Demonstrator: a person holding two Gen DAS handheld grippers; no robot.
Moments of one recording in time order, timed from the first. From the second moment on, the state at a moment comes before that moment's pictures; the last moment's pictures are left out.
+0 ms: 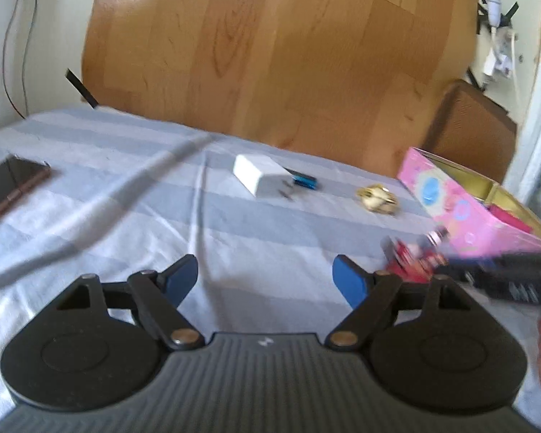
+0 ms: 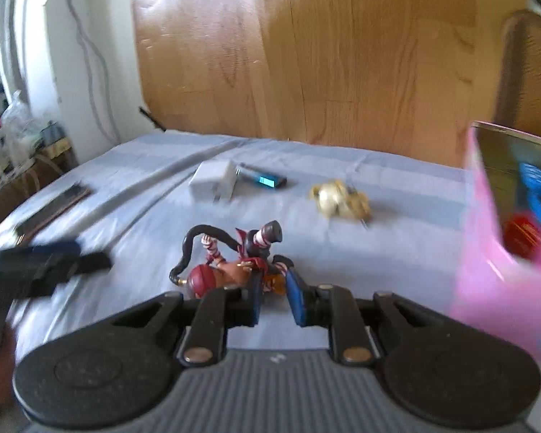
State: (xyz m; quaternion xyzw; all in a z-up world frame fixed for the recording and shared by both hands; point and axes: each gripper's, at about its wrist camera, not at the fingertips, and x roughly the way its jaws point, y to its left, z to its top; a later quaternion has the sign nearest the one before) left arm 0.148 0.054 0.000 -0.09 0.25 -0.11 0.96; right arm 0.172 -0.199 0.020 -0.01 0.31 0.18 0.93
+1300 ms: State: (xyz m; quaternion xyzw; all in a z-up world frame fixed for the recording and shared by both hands) left arm 0.132 -0.069 0.017 -0.10 0.29 -0.31 0.90; right arm 0.112 -0.235 0.016 -0.02 0.27 0.21 0.94
